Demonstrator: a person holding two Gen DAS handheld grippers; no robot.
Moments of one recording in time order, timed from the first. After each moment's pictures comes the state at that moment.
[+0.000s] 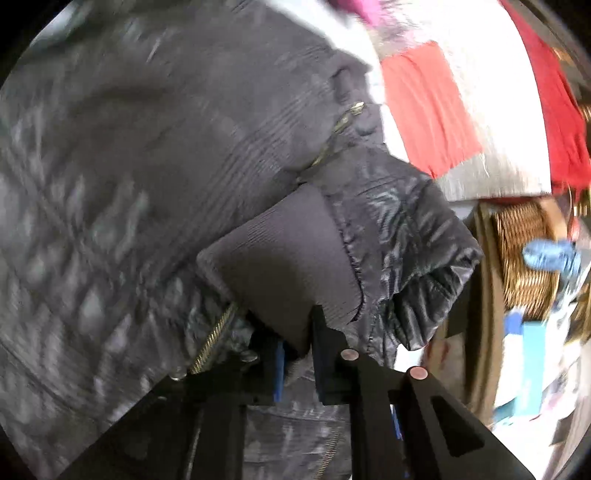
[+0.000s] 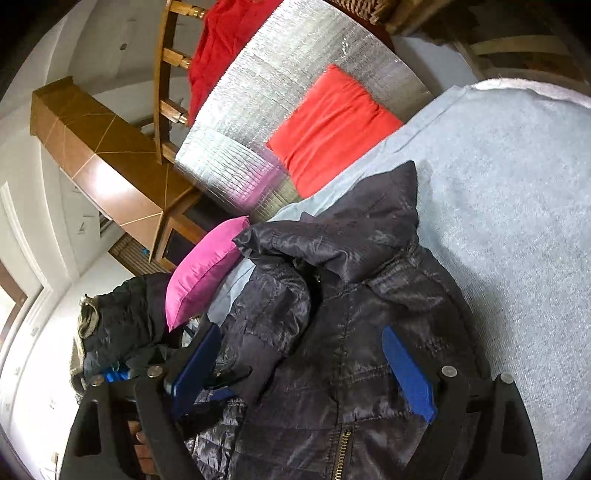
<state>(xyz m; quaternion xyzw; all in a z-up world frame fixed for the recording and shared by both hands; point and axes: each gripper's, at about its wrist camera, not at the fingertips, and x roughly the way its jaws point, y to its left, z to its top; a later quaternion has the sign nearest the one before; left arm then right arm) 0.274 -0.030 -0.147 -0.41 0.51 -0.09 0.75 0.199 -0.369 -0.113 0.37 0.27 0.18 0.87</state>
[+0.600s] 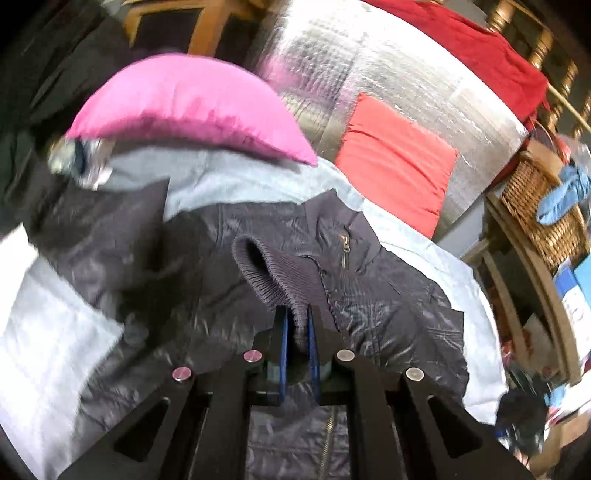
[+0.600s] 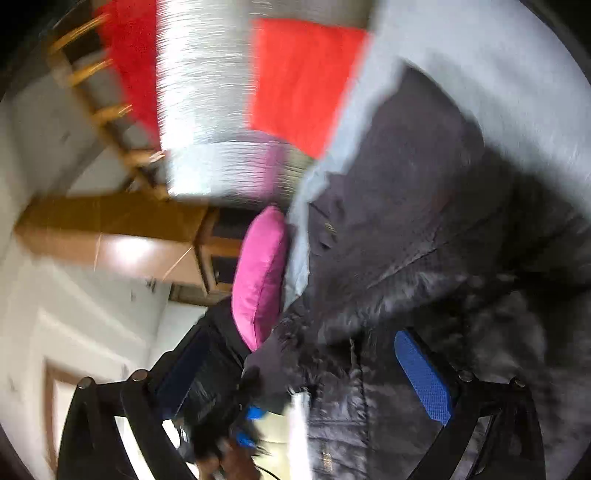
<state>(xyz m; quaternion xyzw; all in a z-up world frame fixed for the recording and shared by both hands) 0.302 0.027 -0.021 -0.17 0.39 -0.05 0.90 0.296 -0.345 -0.146 0.61 0.35 0.21 0.68</state>
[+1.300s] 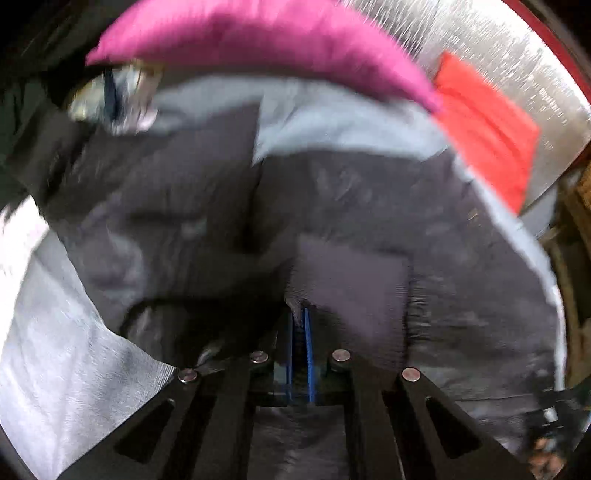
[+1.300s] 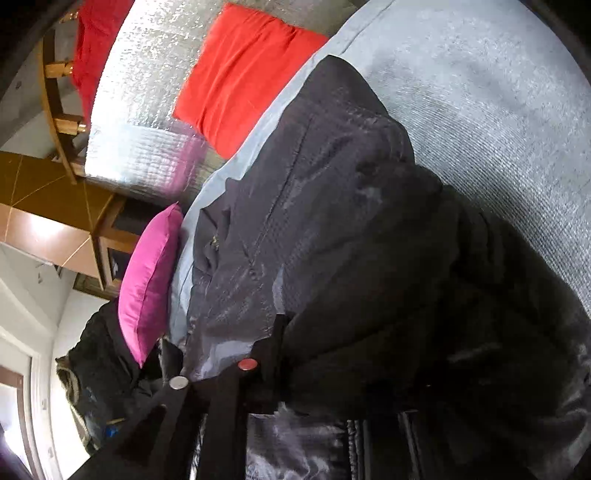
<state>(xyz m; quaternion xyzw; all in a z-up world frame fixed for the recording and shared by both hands) 0.356 0.100 -0.144 -0.15 0.49 0.05 0.86 0.324 -0.343 -0.171 0.46 0.42 0.11 0.78</state>
